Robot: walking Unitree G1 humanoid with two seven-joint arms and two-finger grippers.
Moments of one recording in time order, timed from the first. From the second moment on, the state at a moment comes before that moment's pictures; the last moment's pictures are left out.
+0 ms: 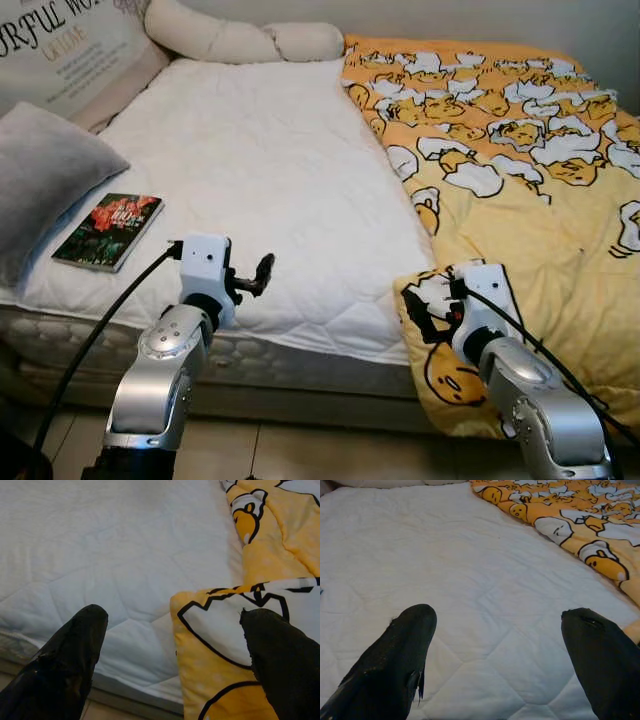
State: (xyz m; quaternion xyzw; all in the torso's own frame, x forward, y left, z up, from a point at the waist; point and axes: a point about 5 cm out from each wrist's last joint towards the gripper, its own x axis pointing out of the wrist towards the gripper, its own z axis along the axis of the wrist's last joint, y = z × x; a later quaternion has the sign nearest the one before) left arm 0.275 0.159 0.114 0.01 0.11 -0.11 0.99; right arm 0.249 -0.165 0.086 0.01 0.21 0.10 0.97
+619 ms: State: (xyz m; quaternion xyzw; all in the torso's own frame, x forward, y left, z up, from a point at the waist) left arm 0.273 0.168 0.116 0.01 0.10 -0.11 0.99; right arm 0.251 -0.153 0.087 0.01 0.22 0.14 0.97
